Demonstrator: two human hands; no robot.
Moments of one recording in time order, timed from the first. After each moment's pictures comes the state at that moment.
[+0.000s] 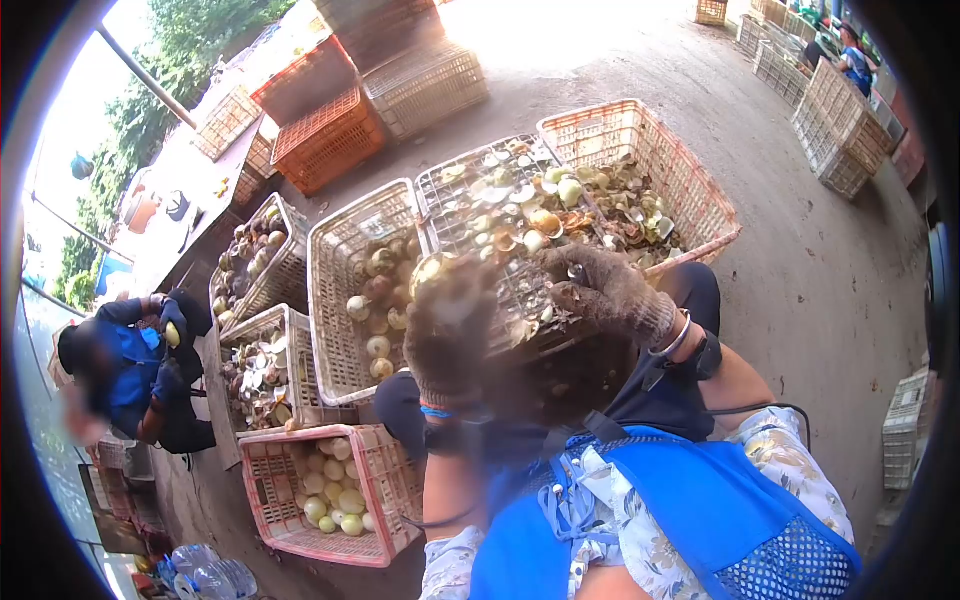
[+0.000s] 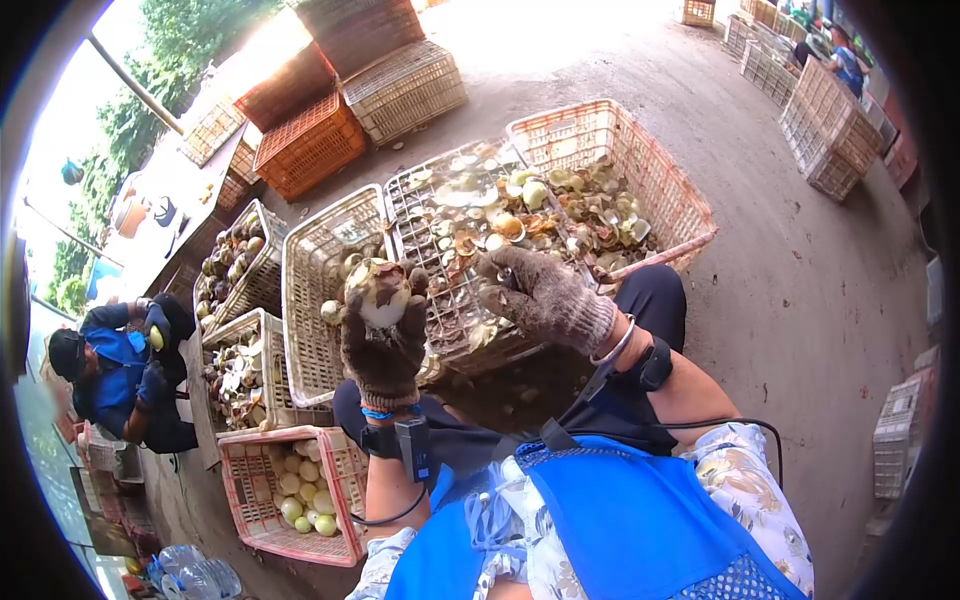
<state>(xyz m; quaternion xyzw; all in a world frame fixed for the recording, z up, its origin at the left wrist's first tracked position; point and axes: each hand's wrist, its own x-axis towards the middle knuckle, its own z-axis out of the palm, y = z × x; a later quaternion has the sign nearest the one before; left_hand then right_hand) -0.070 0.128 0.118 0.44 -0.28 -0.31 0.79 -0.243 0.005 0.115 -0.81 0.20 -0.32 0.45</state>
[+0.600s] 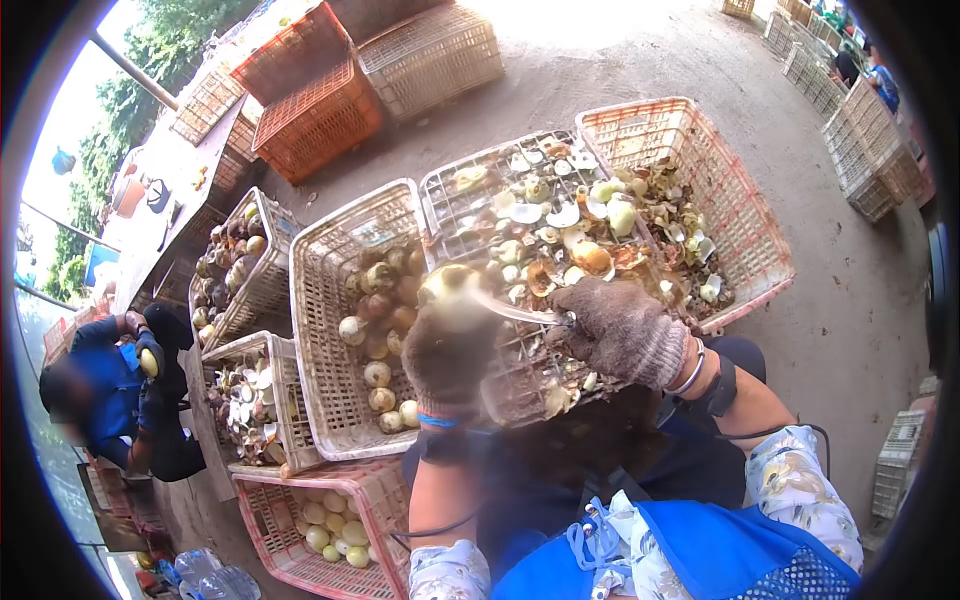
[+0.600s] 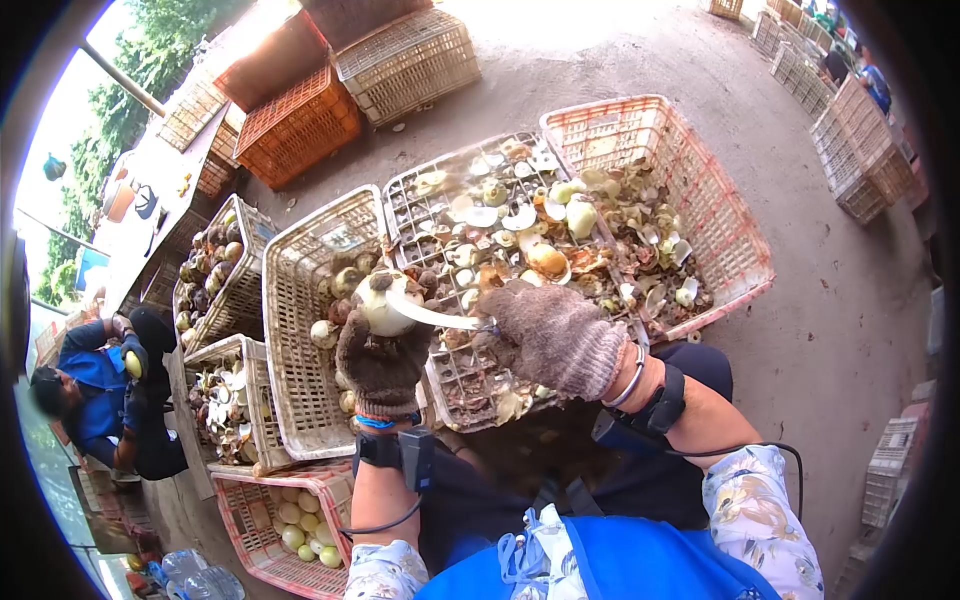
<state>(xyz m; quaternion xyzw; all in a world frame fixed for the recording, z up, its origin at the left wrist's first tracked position) 0.059 0.039 0.029 0.18 -0.10 -0.55 0.81 -0.142 -0.075 0.086 -0.92 0.23 -0.18 0.27</state>
